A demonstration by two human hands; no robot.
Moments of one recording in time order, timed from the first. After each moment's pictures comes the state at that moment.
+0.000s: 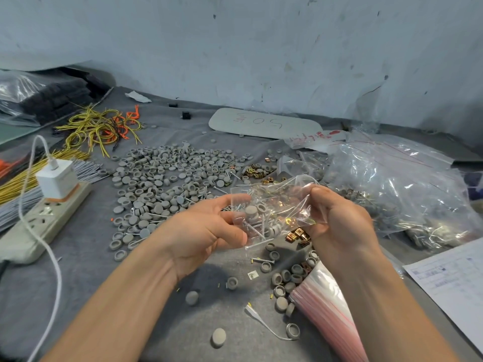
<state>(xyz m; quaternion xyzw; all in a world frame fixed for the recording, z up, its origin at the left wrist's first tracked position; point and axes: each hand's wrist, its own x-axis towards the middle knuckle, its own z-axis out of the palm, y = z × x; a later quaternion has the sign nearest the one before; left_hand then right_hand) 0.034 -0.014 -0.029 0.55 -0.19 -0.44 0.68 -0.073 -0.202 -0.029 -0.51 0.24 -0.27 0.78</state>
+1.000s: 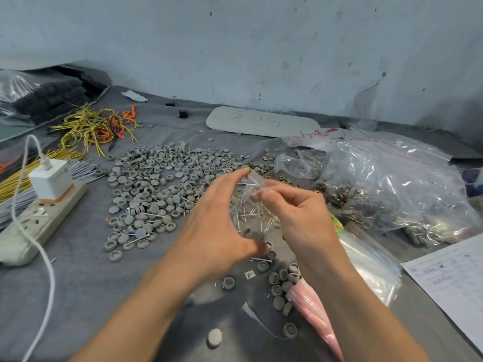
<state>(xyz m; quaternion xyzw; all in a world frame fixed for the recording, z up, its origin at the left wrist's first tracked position) 0.010 -0.030 -0.033 0.85 -0.35 -0.03 0.40 -0.057 -0.167 -0.032 -0.71 0.13 -0.28 0.63</state>
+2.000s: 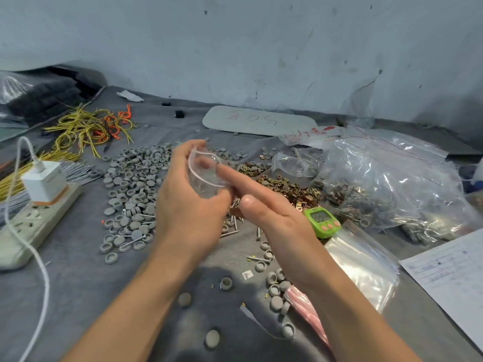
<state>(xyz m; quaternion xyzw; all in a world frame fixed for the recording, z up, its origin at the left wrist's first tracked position) 0.019 -0.028 -0.023 0.77 -0.21 0.13 0.59 -0.066 -0.152 -0.029 -0.73 -0.11 -0.16 0.66</state>
